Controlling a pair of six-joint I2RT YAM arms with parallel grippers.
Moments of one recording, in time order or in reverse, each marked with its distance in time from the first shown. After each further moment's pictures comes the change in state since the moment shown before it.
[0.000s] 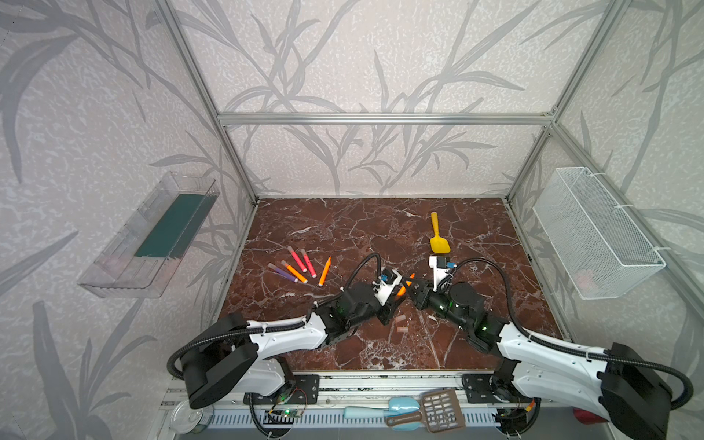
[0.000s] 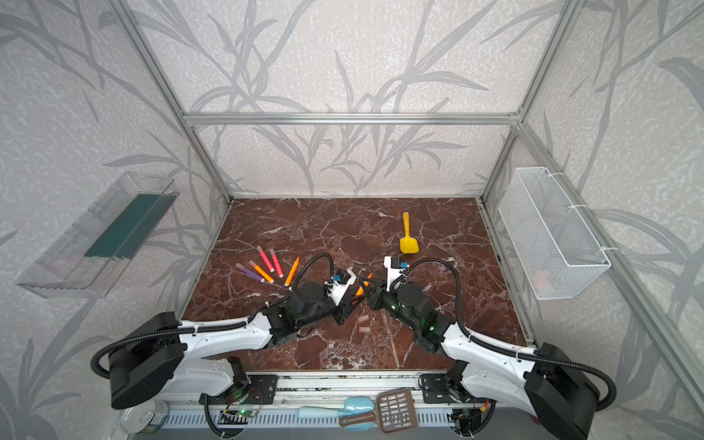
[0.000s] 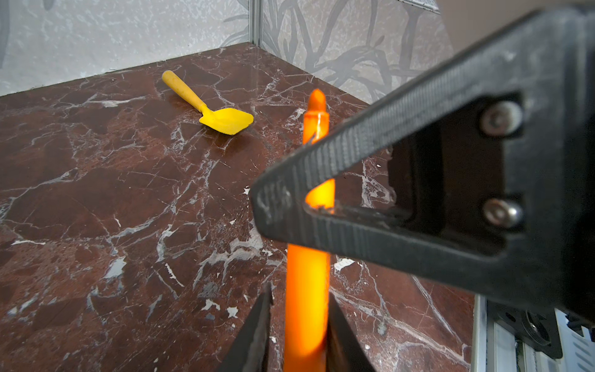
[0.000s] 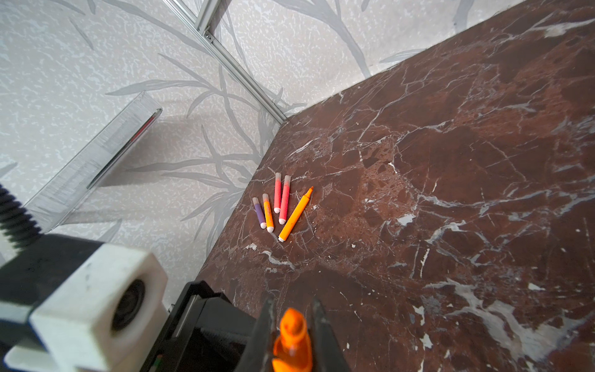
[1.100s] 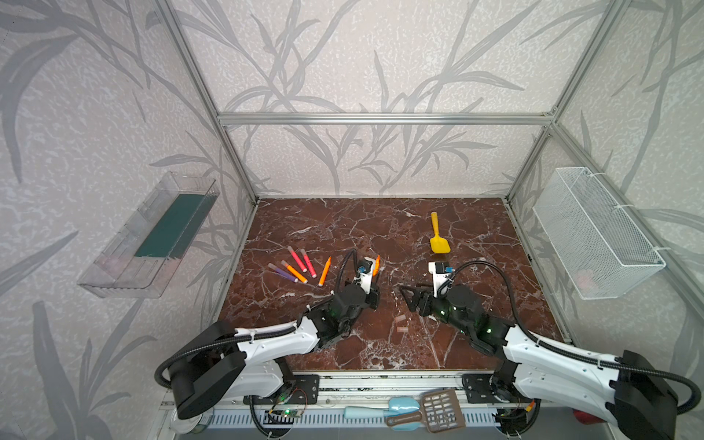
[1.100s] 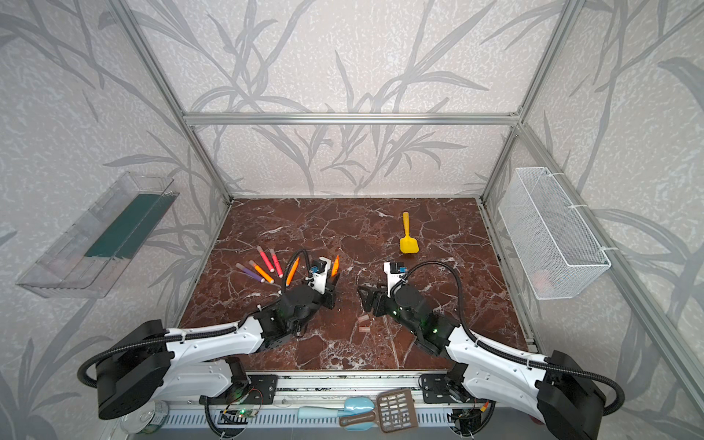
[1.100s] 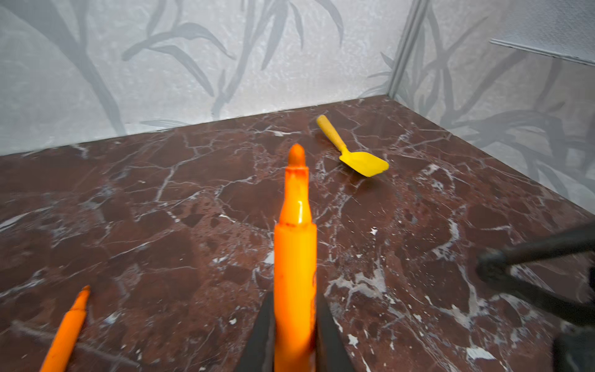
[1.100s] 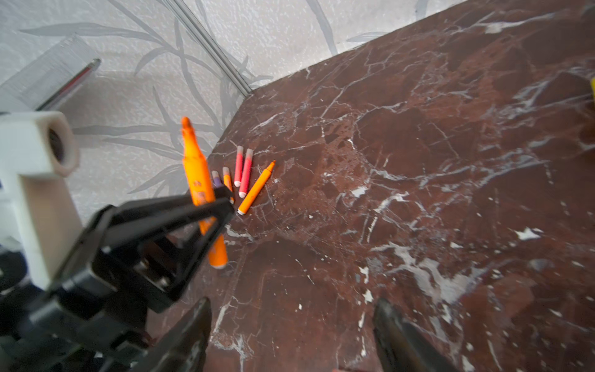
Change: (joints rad) left arm 0.034 -0.115 -0.061 0.002 -0.521 -0.078; right arm 0.031 -0.105 0.000 -0.281 0.100 -0.082
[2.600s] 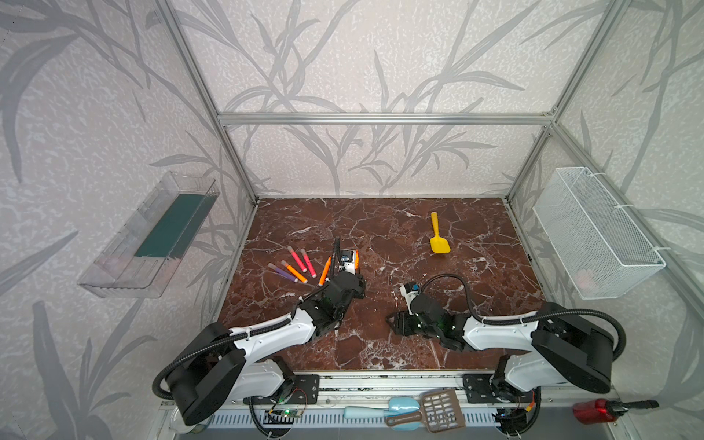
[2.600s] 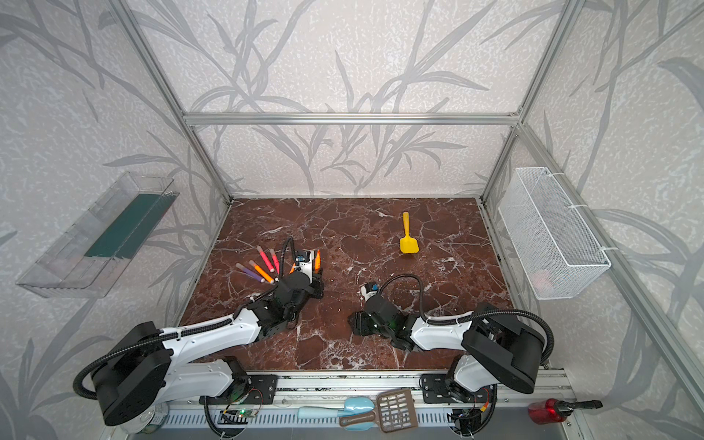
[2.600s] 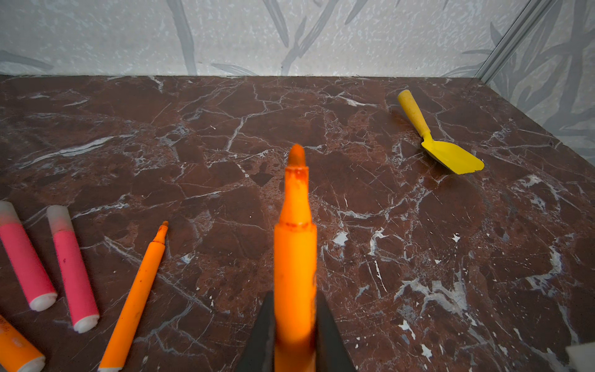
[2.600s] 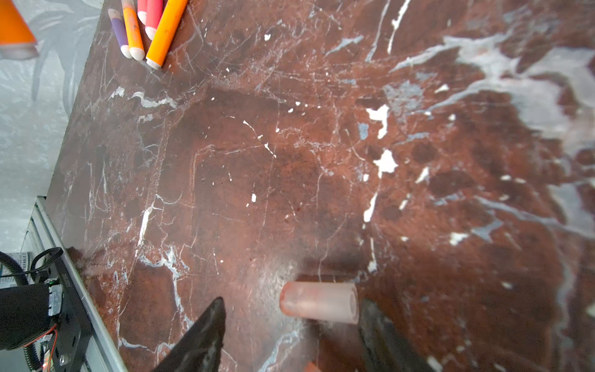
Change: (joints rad) left arm 0.149 0.021 0.040 -0.190 0.027 -0.133; right arm 0.107 0.523 0.078 0.058 -0.147 0.106
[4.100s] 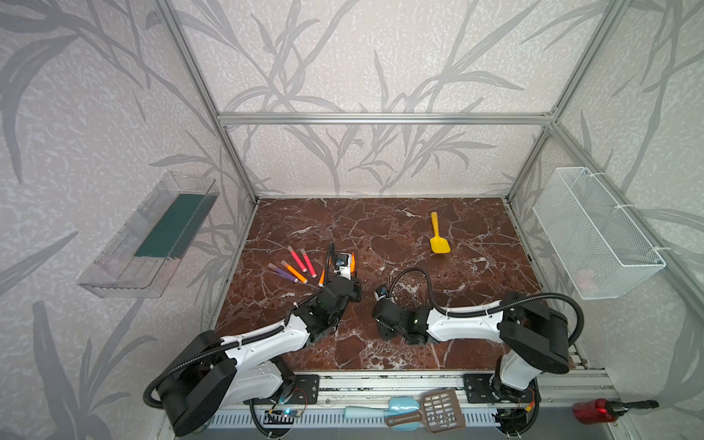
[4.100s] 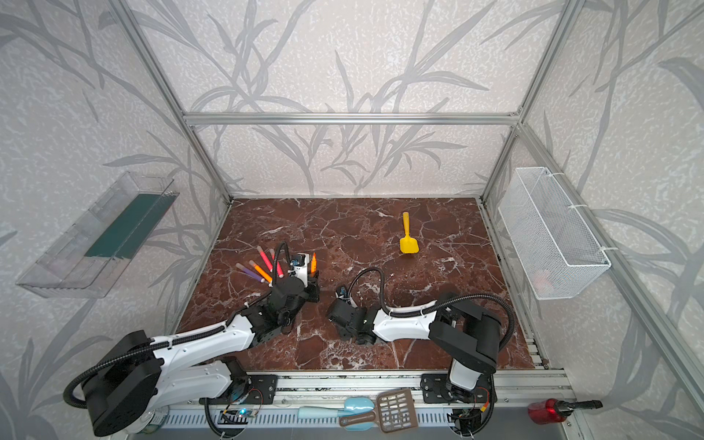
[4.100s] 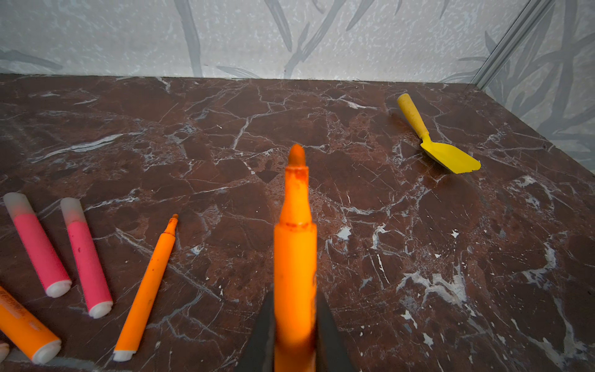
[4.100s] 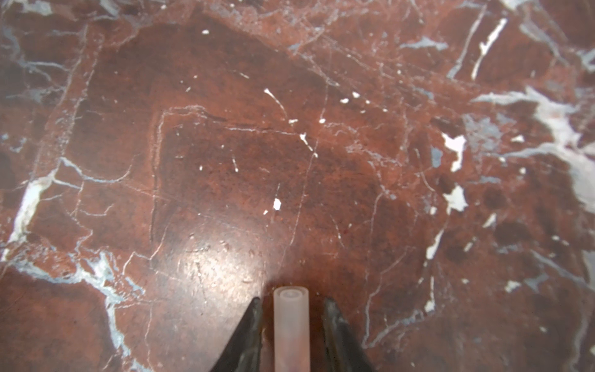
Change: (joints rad) left arm 0.000 -0.072 -0.065 0.015 -0.003 0.000; right arm 0.177 0.224 0.377 -0.473 0.288 -0.135
